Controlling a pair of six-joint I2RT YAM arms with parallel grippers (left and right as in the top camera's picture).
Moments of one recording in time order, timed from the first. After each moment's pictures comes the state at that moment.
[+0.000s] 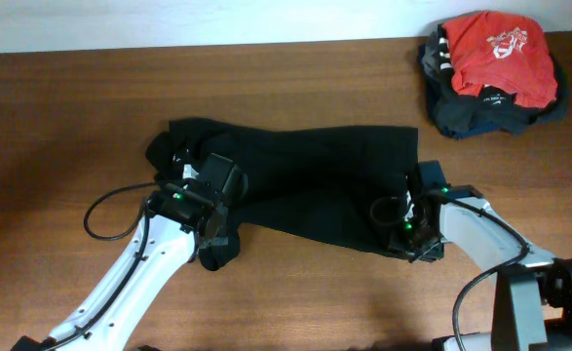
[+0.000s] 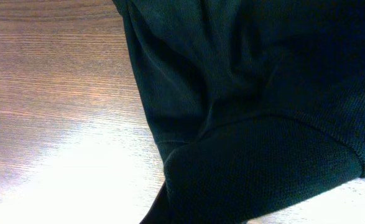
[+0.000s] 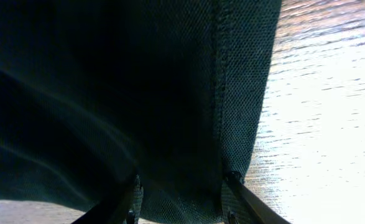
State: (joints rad) left arm -0.44 1.41 1.04 -1.06 -0.32 -0.43; right arm 0.08 1.58 0.78 -0.78 -0.11 0.33
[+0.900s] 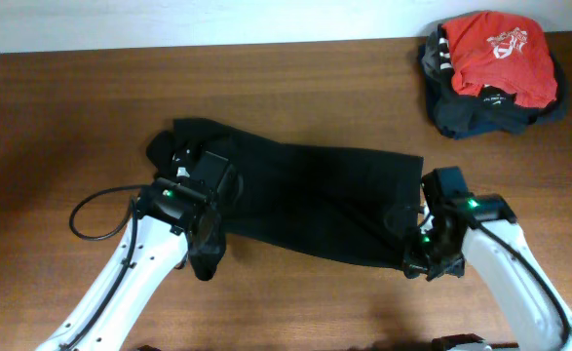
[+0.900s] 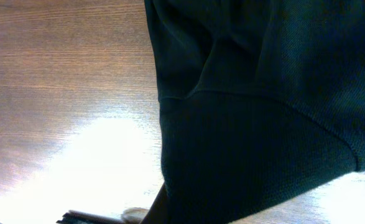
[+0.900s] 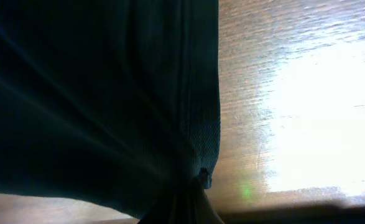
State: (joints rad) left arm -0.44 1.38 1.14 -1.28 -0.31 -0.40; right arm 0.07 1.27 0.83 -1.14 -0.11 0.36
